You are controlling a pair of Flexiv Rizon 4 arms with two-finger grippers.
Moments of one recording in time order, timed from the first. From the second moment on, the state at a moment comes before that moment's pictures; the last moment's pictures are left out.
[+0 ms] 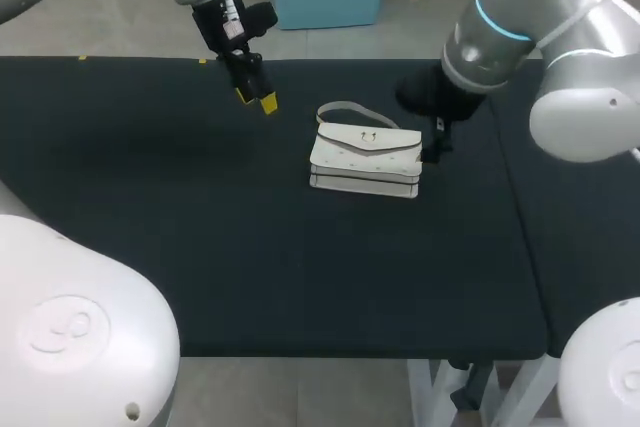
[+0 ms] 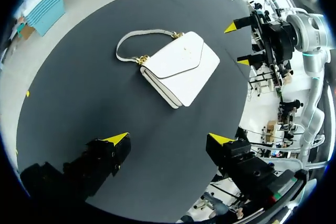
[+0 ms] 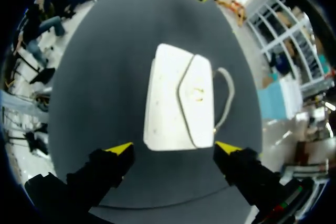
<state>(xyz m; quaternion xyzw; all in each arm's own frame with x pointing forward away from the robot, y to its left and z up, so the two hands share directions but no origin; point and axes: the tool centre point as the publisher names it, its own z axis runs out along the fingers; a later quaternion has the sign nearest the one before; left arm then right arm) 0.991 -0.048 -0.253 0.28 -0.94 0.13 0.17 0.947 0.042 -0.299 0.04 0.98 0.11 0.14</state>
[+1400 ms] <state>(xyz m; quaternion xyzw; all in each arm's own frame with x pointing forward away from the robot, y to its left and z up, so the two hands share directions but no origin) 1.032 -0.078 -0.249 -0.20 -0.95 0.22 -0.07 0.927 0.065 -0.348 0.05 0.97 0.08 0.24</state>
